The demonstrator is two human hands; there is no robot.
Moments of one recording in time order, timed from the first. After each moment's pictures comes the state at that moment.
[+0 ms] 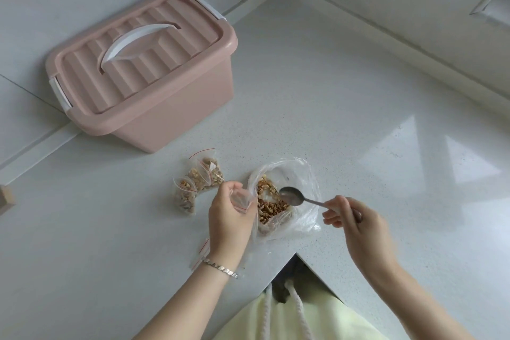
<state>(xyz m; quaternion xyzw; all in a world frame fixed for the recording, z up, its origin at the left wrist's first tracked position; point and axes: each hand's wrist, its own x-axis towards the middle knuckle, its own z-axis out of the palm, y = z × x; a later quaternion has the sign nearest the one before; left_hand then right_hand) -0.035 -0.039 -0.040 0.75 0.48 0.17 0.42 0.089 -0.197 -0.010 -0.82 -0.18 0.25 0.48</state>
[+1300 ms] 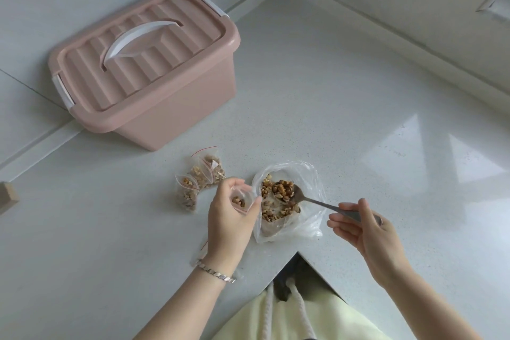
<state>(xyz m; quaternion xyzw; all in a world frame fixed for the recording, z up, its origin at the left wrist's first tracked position) -0.038 -0.042 -0.025 0.75 0.46 0.20 0.43 0.097 -0.208 -0.014 -0.65 0.08 0.40 0.64</state>
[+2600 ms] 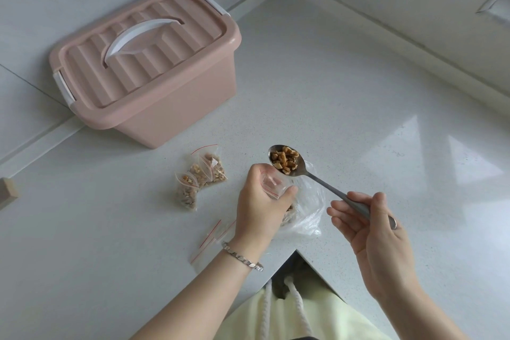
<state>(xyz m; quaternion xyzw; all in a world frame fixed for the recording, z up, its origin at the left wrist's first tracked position) 0.002 -0.060 -0.004 0.72 0.42 0.17 0.53 0.072 -0.194 0.030 -0.56 0.08 0.33 0.76</state>
